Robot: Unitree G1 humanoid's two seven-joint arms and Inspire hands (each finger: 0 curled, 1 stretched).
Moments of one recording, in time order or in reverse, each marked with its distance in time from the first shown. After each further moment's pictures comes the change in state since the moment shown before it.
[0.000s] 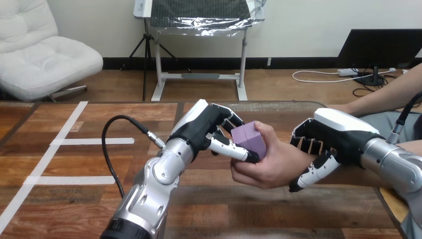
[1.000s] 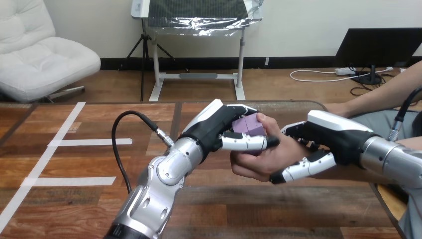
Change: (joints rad) left arm 0.039 0.001 -0.028 -0.161 -0.009 0.061 -0.078; right arm 0.006 -0.021 -0.022 -0.064 0.103 -0.004 0.120
